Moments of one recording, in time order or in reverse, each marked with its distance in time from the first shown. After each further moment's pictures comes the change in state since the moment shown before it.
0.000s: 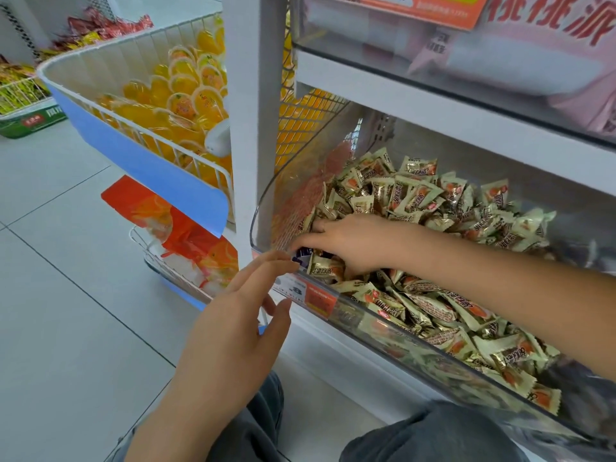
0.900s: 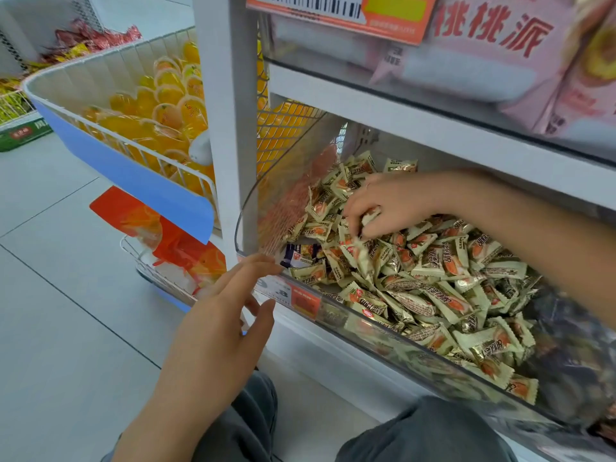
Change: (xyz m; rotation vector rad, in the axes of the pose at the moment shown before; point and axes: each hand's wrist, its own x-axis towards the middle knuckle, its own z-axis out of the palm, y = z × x) left_hand 0.000 -0.002 -0.001 0.050 0.000 -0.014; right_hand -0.047 0.066 -0.026 0.262 -0.085 0.061
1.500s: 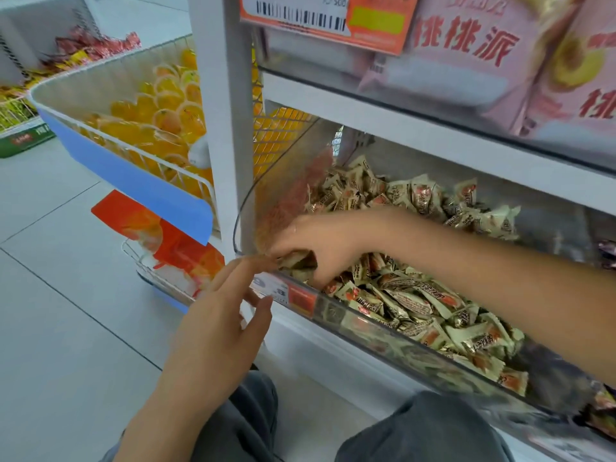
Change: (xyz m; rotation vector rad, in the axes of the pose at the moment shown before) left_hand 0.001 0.005 -0.001 0.003 0.013 0.006; right_hand 0.032 -0.074 0.013 -0.012 0.062 -0.259
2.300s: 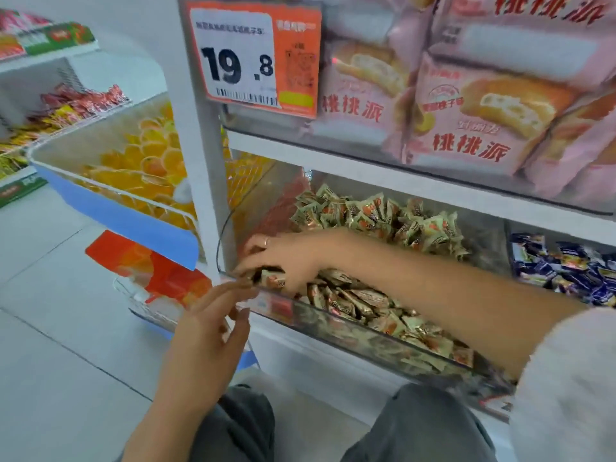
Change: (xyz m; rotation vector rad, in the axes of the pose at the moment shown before) left_hand -0.006 0.005 0.000 0.034 0.094 0.078; right_hand -0.014 -0.020 -0.007 0.063 0.095 0.098
